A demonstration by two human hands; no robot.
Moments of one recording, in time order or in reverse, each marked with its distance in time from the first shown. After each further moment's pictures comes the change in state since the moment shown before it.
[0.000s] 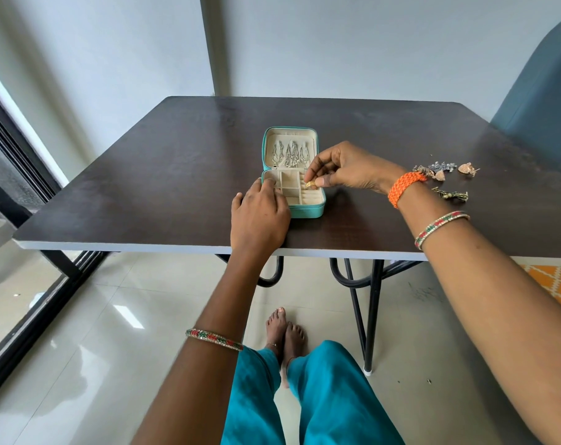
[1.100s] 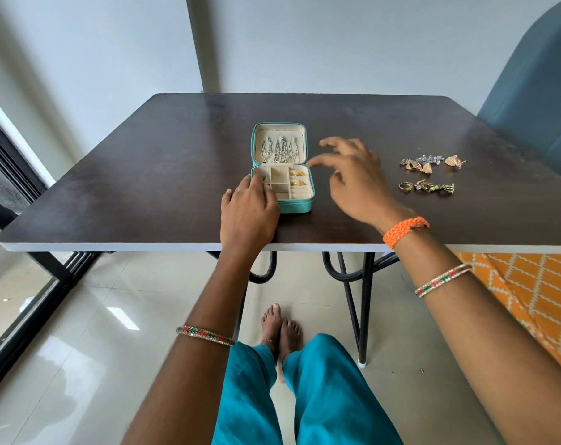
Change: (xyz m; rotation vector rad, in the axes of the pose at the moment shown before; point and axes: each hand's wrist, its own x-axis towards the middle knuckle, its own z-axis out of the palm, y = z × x) left_hand -0.001 0.000 -0.001 -0.002 -0.015 -0.019; right_hand -0.046 0.004 0.030 -0.662 0.597 -0.112
